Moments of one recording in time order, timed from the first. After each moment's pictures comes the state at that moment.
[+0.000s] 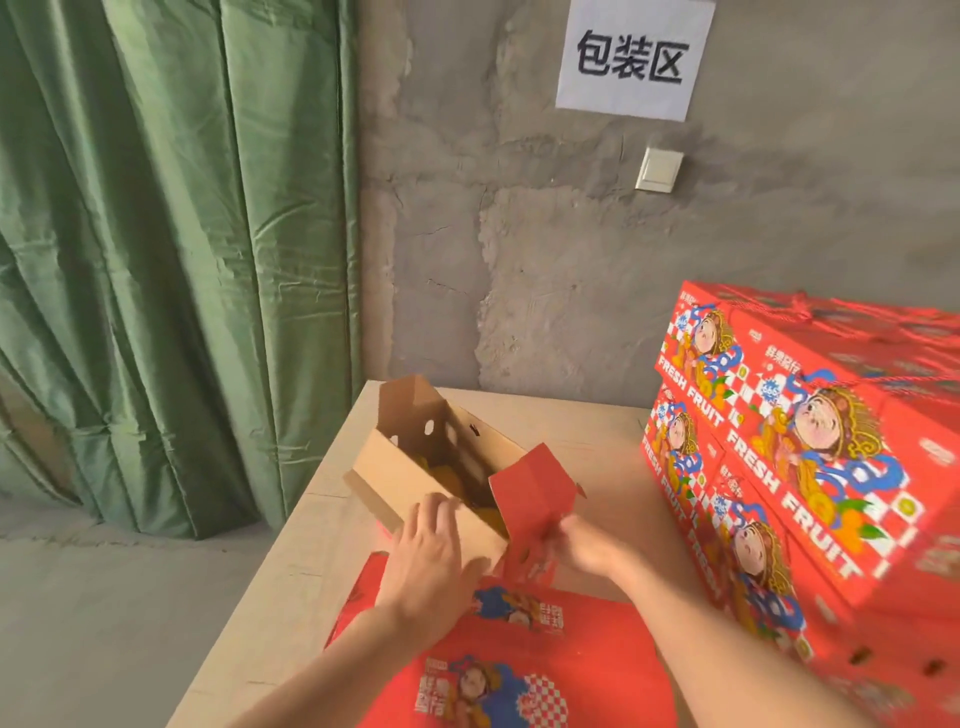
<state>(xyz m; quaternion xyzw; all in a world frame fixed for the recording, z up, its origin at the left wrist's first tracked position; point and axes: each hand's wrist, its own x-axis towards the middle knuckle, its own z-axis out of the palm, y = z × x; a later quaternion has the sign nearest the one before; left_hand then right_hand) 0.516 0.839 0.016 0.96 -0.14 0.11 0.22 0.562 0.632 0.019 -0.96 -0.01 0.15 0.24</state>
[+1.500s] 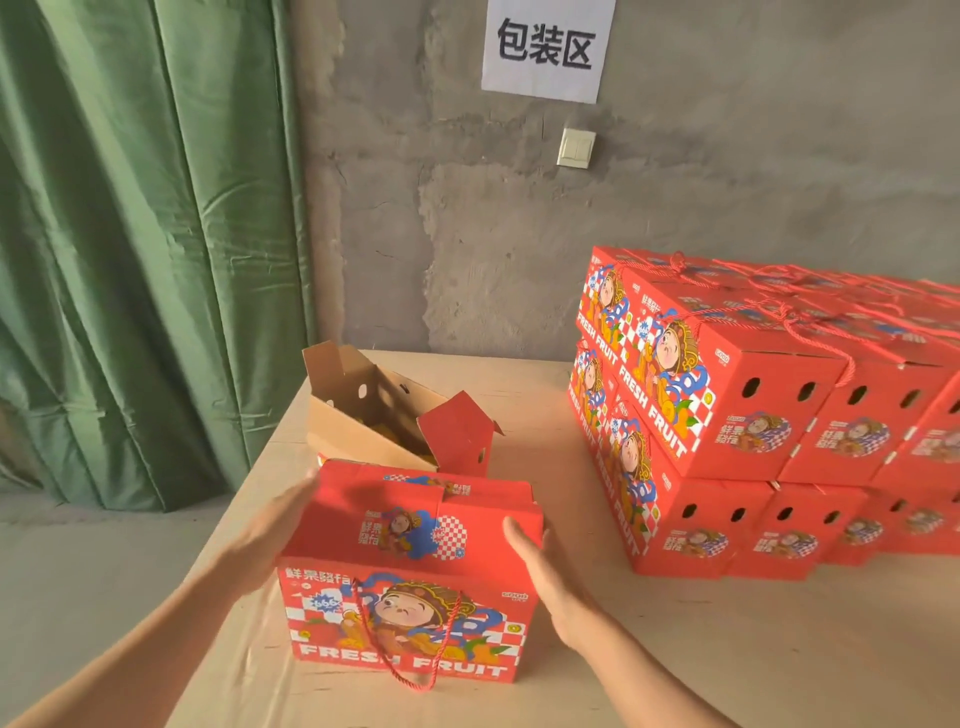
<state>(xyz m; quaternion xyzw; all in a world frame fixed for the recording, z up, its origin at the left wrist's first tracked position) 0.419 0.907 0.047 0.73 0.07 -0.10 0.67 0.348 0.635 0.020 -0.72 0.15 0.01 0.67</state>
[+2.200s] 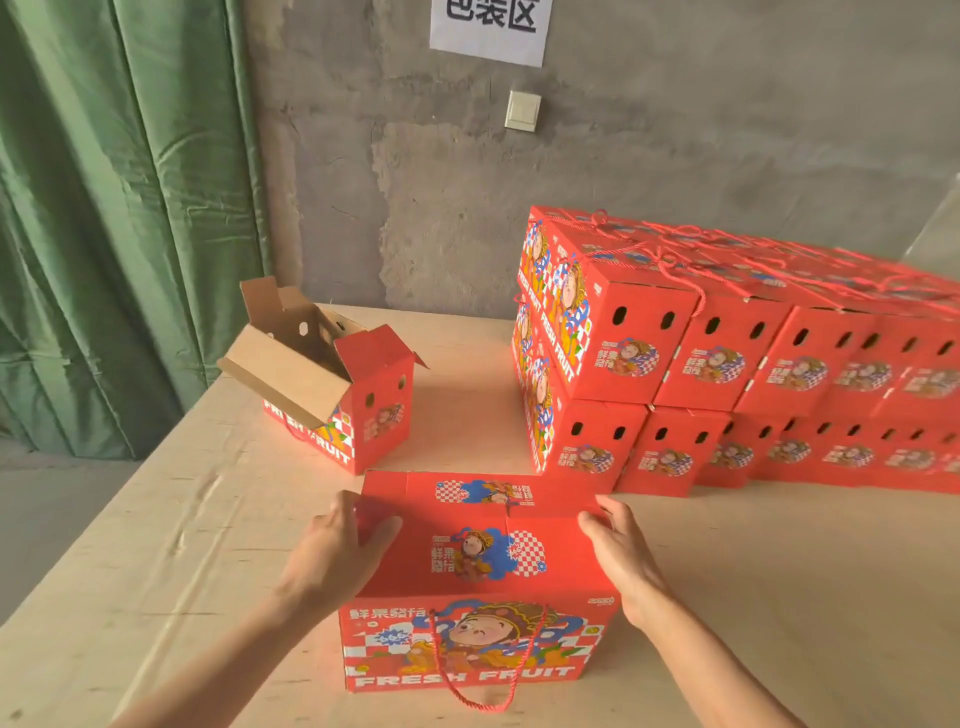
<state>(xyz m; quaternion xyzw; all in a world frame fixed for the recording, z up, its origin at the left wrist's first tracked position) 0.240 0.750 0.006 0.92 -0.05 0.03 0.39 0.191 0.468 0.024 -0.81 0.24 -0.06 0.53</state>
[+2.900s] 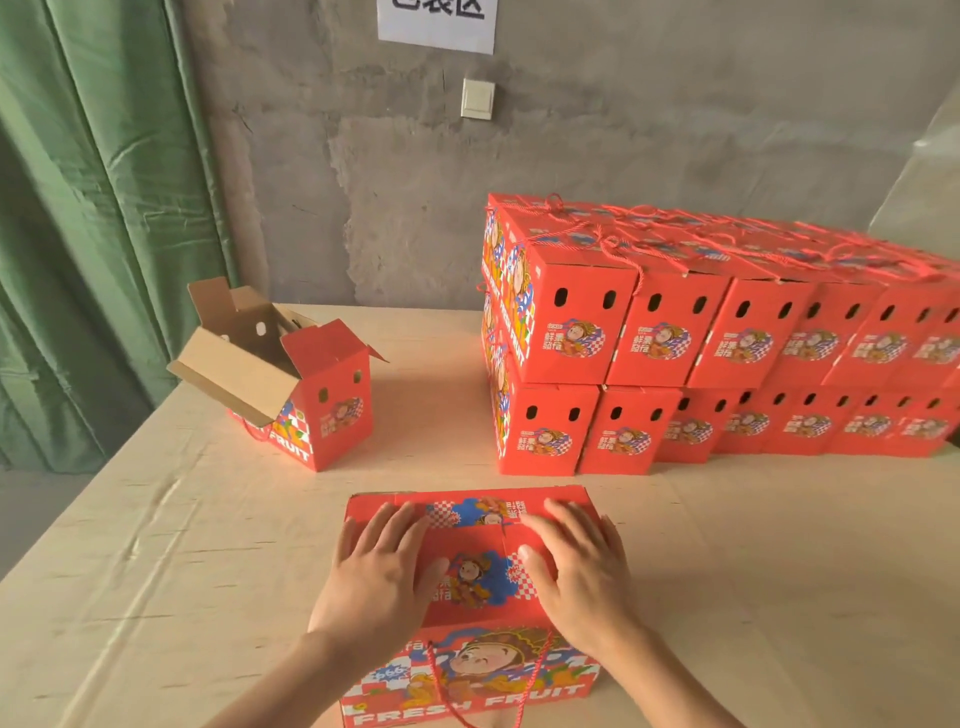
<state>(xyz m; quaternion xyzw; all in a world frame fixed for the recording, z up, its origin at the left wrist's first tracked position) 0.189 0.667 -0.007 0.97 -0.20 0.07 0.13 0.141 0.443 0.004 -0.99 0.02 -0.12 0.10</state>
